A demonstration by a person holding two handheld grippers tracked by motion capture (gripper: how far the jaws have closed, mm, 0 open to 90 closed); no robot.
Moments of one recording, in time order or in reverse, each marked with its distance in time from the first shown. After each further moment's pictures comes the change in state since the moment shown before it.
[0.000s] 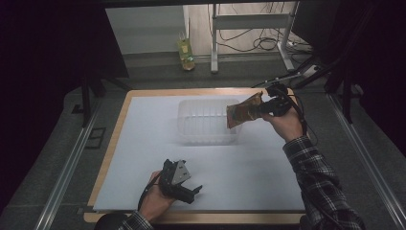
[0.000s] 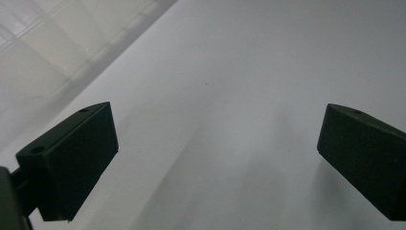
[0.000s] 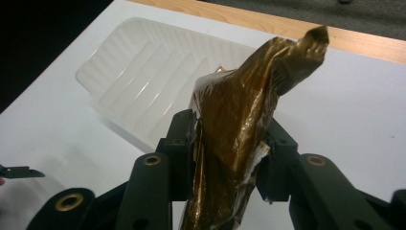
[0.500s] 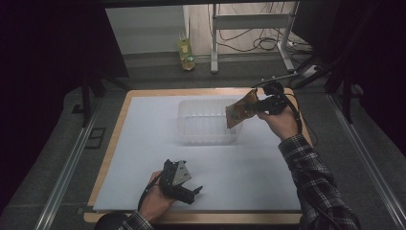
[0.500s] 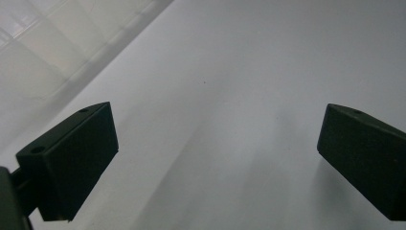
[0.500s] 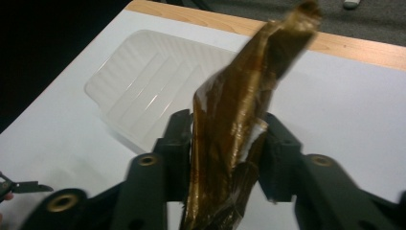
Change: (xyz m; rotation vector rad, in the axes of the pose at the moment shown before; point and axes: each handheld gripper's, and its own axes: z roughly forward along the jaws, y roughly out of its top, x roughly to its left) left arm -0.002 0.000 0.001 0.003 0.005 0.014; right arm 0.007 0.006 0.007 -0.022 0.005 0.020
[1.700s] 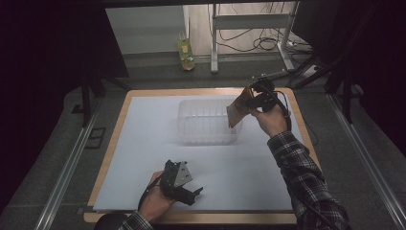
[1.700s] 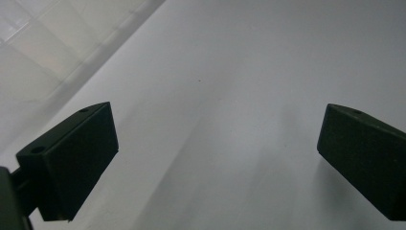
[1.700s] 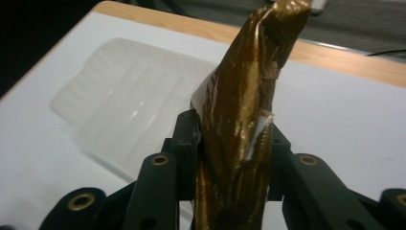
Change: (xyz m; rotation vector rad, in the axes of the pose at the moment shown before) left arm -0.002 0.000 0.001 0.013 -0.004 0.029; right arm 0.019 0.013 0.015 -0.006 -0.160 -0.019
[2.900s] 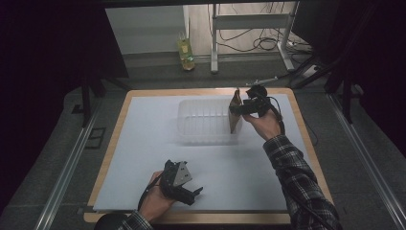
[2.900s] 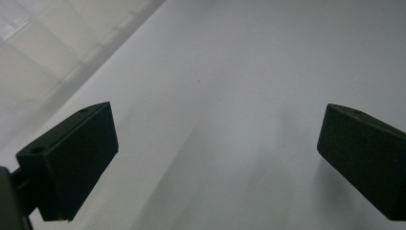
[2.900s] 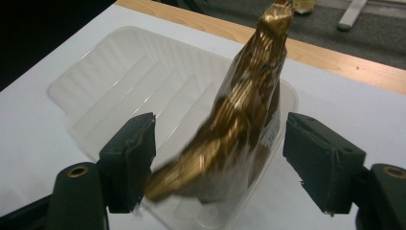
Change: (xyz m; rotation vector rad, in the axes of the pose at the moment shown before) left arm 0.001 0.000 -0.001 -0.007 -0.011 -0.018; right arm -0.008 -0.017 0.039 -0.044 0.140 -0.089
